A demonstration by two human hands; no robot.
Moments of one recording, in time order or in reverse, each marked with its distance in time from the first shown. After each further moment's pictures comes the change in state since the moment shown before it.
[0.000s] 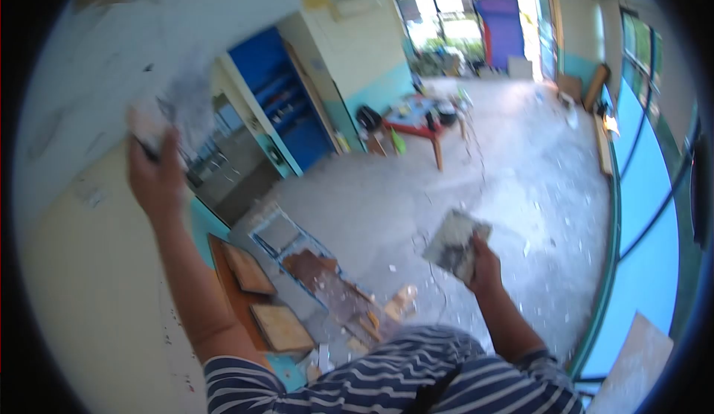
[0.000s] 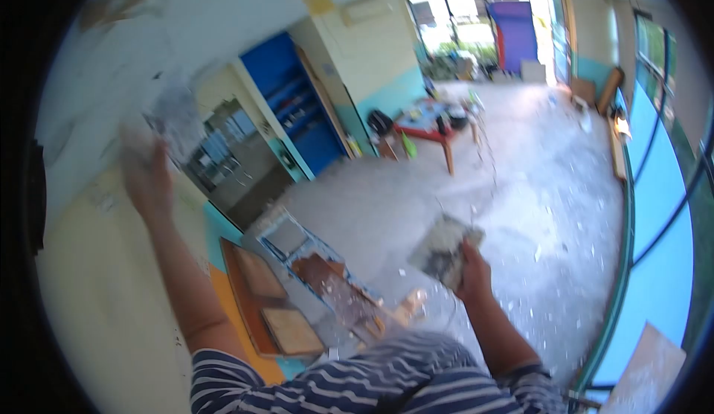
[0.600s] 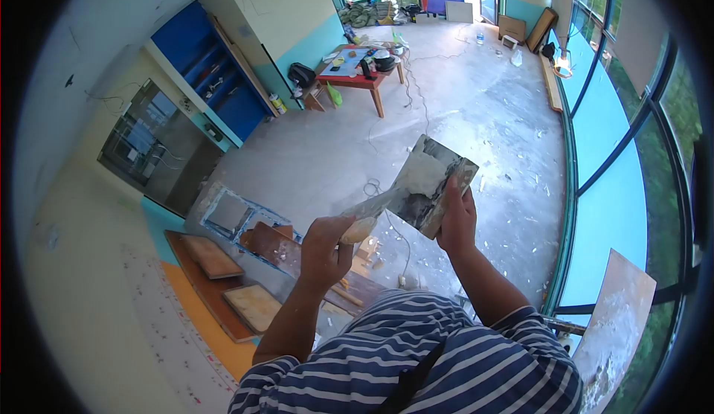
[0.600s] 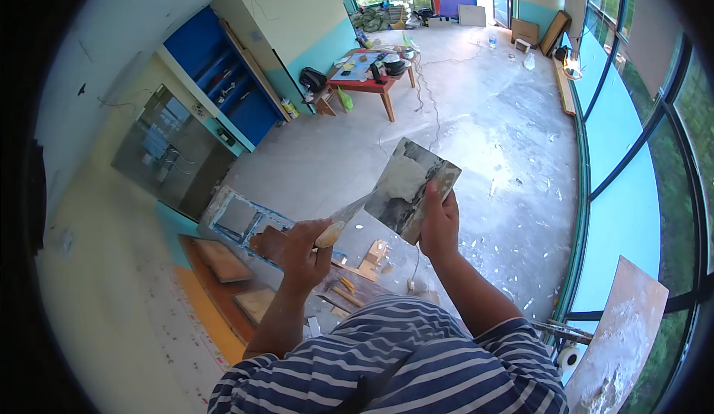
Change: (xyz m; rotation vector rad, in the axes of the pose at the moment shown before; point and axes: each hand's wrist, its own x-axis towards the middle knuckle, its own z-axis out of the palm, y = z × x) left_hand -0.312 0.107 0.081 -0.850 -0.731 0.096; right_hand -0.018 0.003 0.028 -0.248 0.133 -0.496
